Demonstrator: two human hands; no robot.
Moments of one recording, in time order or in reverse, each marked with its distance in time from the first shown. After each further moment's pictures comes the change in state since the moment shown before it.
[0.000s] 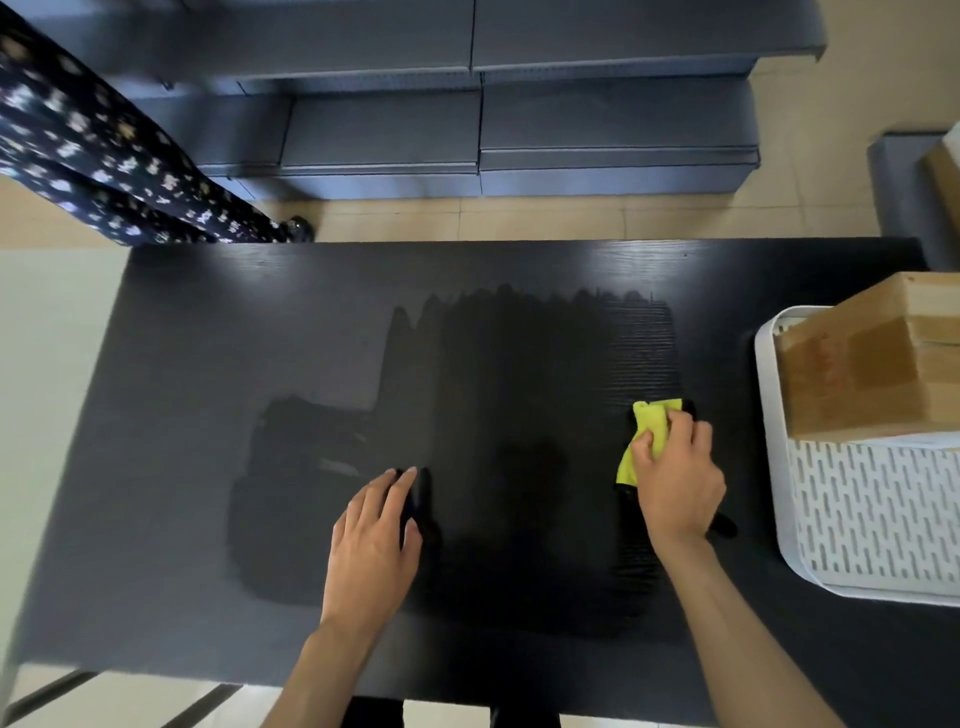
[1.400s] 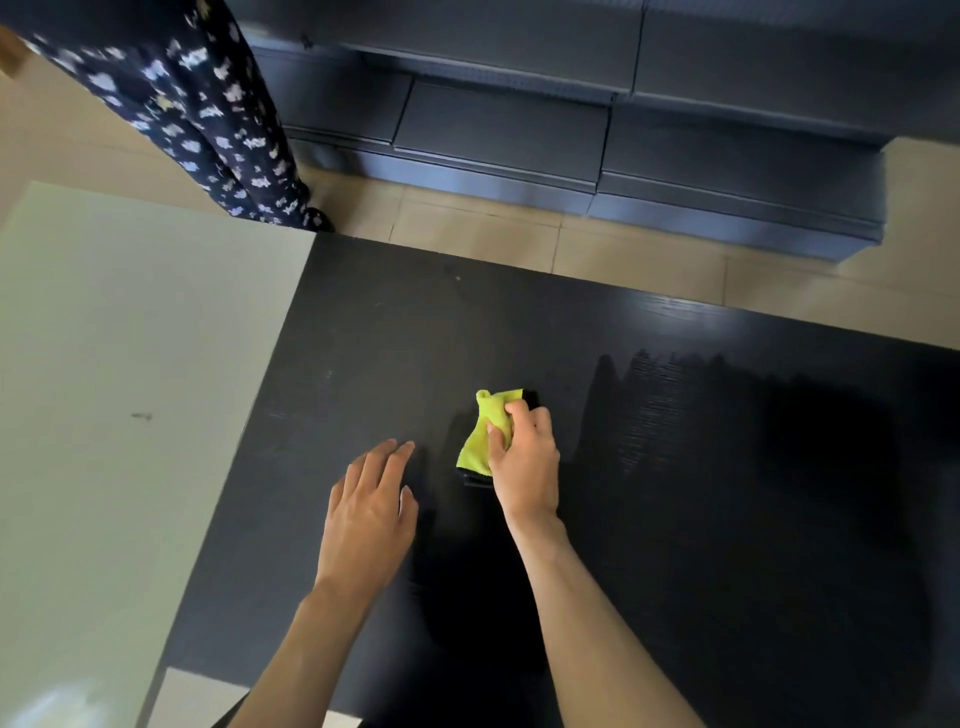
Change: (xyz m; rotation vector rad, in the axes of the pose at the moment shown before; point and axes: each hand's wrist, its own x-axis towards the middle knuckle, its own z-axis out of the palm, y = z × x) left_hand 0.079 -0.225 -0.108 -0.024 0.129 -0.025; right_hand -0.116 -0.395 0.096 0.381 -0.380 -0.220
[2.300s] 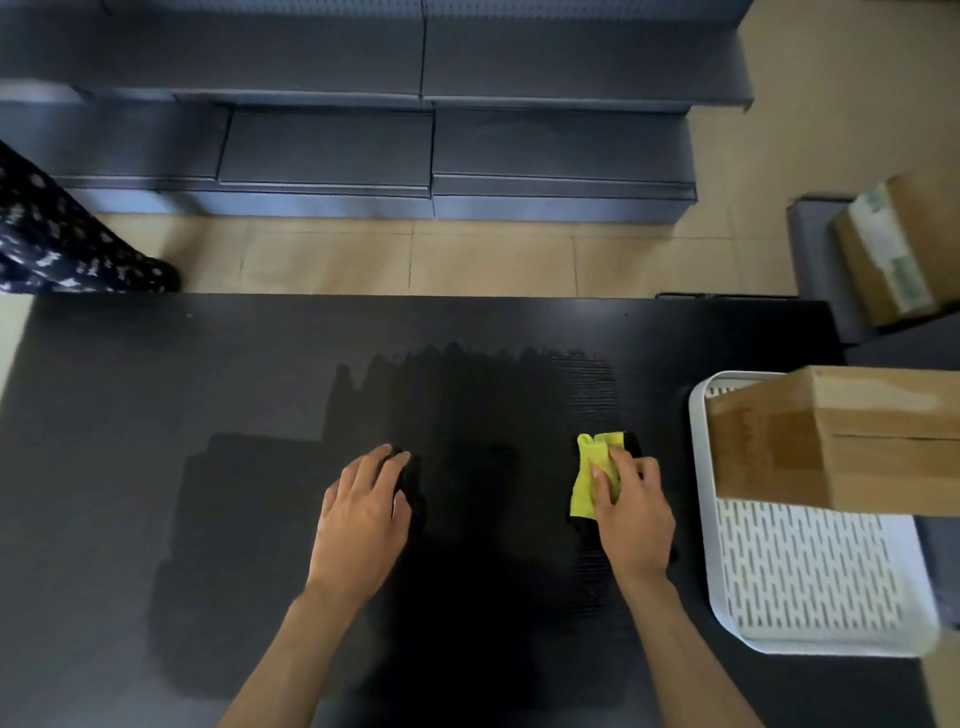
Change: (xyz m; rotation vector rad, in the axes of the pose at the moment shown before) left_hand 0.011 0.287 0.100 0.074 -0.094 0.196; right_hand -0.006 0.345 -0.291 -0.243 0.221 0.217
